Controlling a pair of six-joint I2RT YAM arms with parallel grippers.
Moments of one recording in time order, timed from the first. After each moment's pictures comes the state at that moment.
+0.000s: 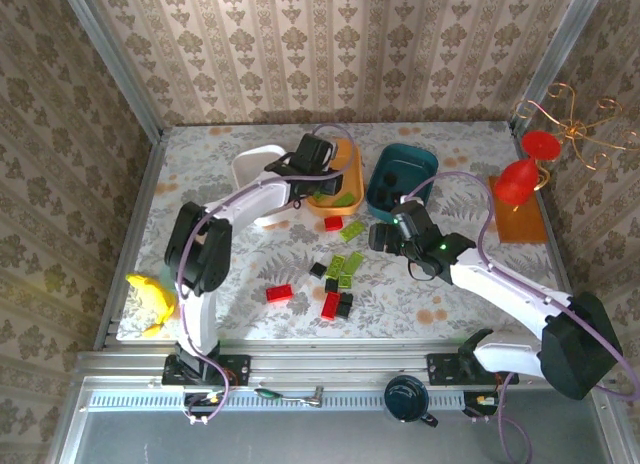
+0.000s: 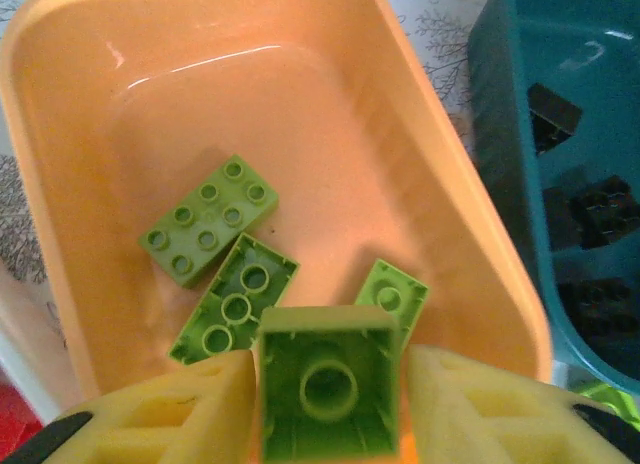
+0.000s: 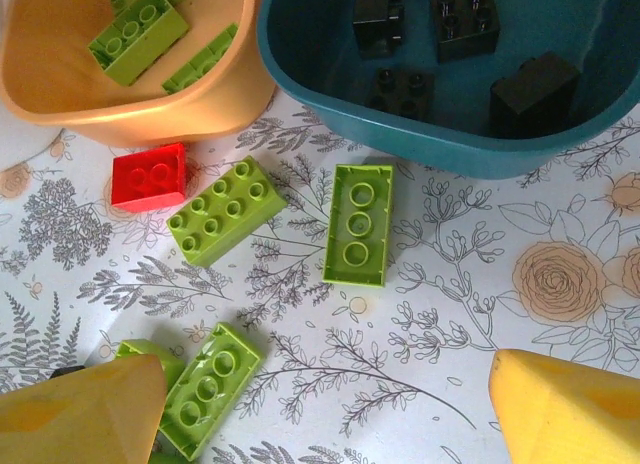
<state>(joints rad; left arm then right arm) -0.64 2.00 1.60 -0.41 -0.01 -0.26 0.57 1.22 0.76 -0.38 0.21 0.58</state>
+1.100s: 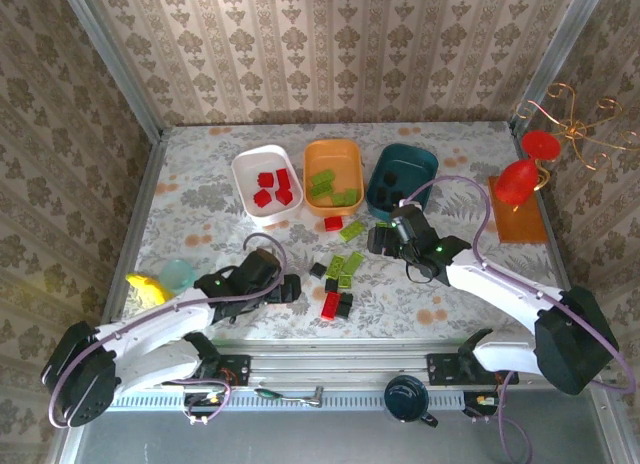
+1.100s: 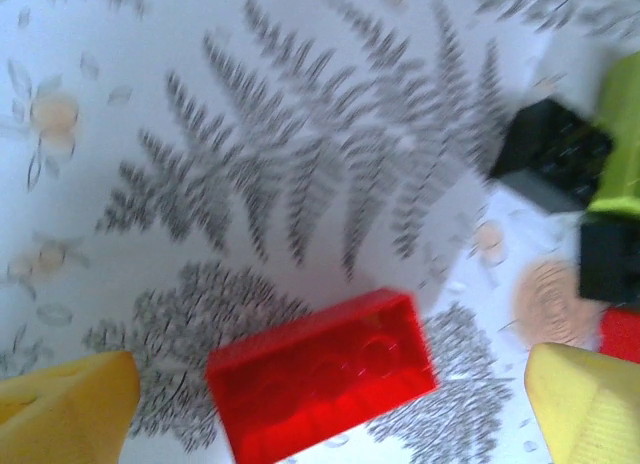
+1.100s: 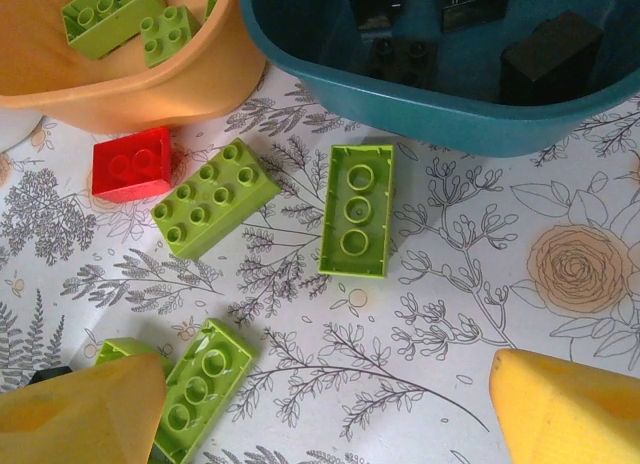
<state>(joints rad) -0.86 1.00 0.45 -0.48 -0.13 -0.76 0.57 1.25 0.72 -0.32 0.20 0.61</state>
